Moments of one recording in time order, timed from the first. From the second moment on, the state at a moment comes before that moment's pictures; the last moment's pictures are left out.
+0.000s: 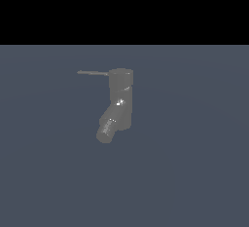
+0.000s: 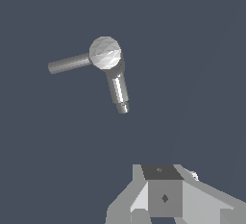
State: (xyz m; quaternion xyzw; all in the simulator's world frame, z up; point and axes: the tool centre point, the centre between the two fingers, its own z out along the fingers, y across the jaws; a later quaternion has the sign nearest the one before) arm -0.160 -0.001 0.445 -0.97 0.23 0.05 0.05
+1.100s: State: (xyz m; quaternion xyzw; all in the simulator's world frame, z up) arm -0.048 0.044 0.368 -0.87 0.48 0.06 0.04
